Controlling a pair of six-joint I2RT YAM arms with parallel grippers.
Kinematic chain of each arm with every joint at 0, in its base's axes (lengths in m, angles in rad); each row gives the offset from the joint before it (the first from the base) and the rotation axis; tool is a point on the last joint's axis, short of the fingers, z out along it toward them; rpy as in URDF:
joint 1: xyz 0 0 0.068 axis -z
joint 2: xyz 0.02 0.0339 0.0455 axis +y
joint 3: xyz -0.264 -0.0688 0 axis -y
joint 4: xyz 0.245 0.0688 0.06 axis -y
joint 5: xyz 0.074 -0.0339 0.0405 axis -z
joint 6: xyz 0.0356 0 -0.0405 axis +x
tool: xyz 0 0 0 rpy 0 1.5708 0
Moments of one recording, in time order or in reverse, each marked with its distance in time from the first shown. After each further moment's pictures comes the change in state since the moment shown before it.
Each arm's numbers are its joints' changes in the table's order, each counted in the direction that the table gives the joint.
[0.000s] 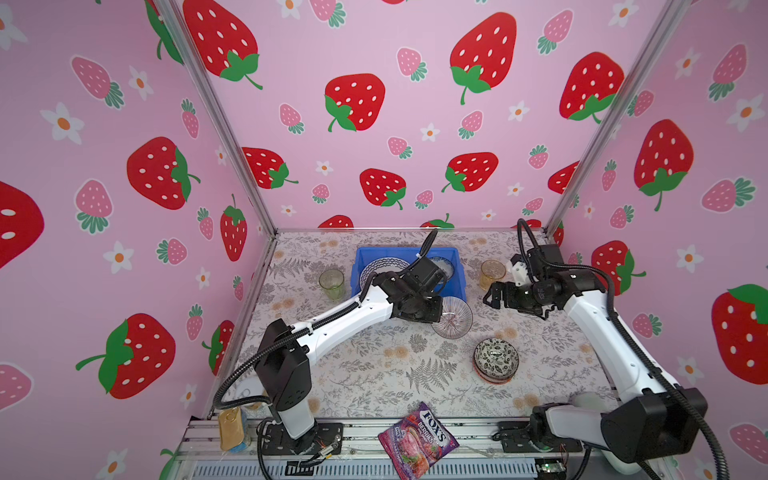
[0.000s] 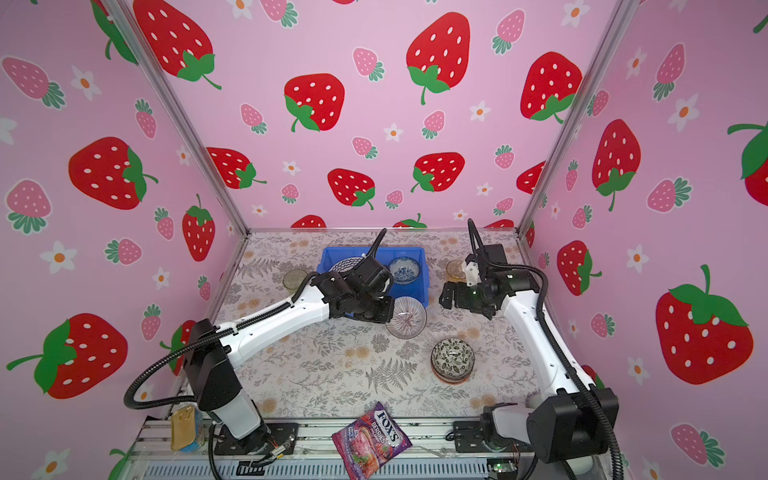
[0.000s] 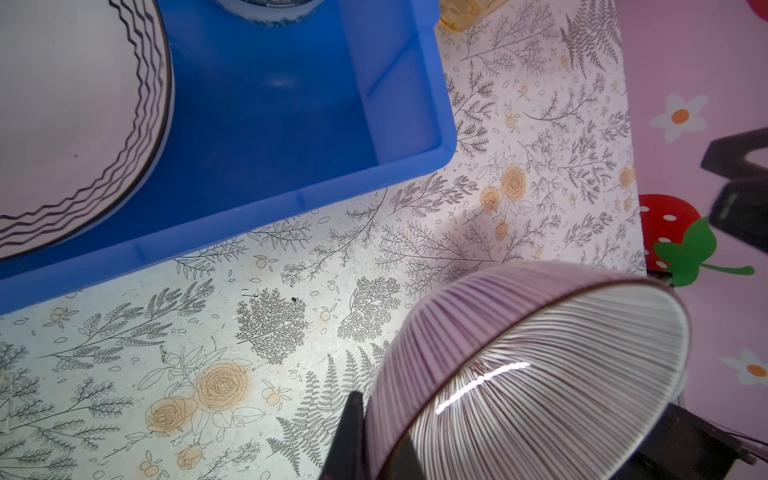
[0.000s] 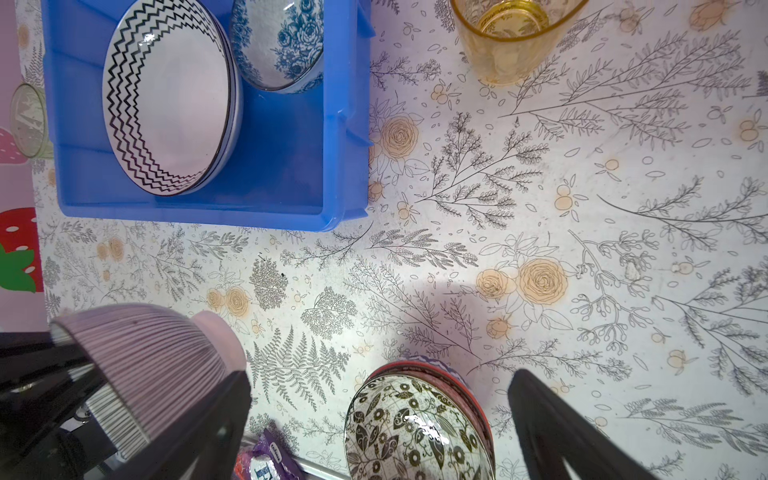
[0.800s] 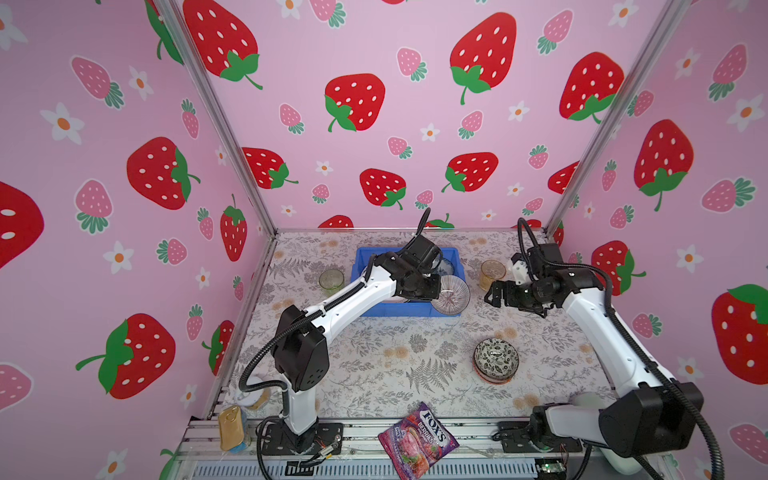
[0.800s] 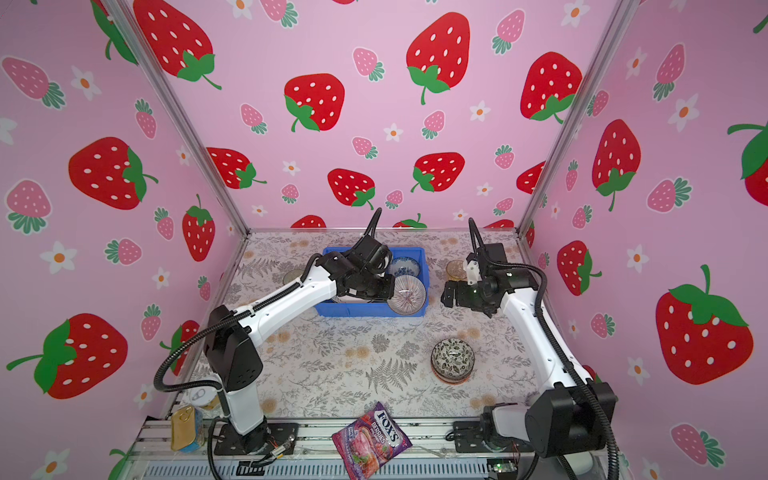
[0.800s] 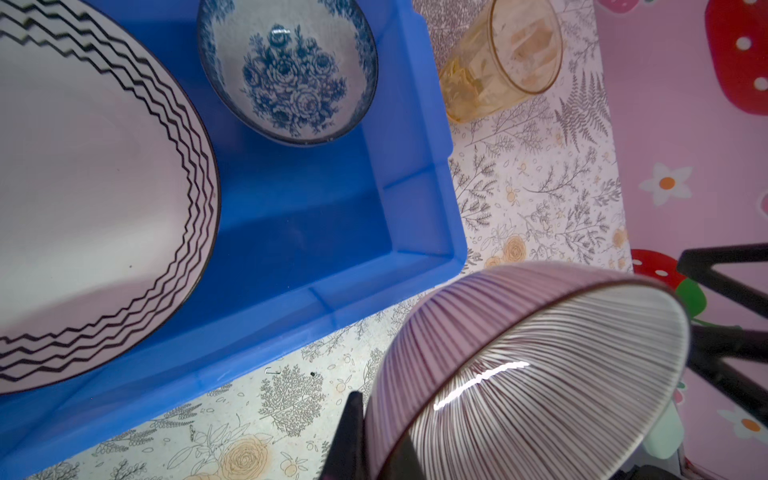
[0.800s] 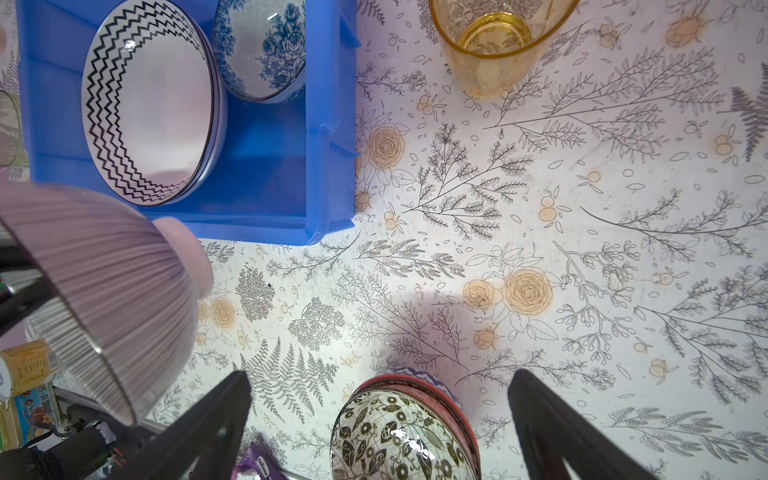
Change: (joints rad) left arm -0.104 0.165 0.230 -0.018 0.025 0.072; right arm 0.014 0.024 0.000 0.022 0.019 -0.019
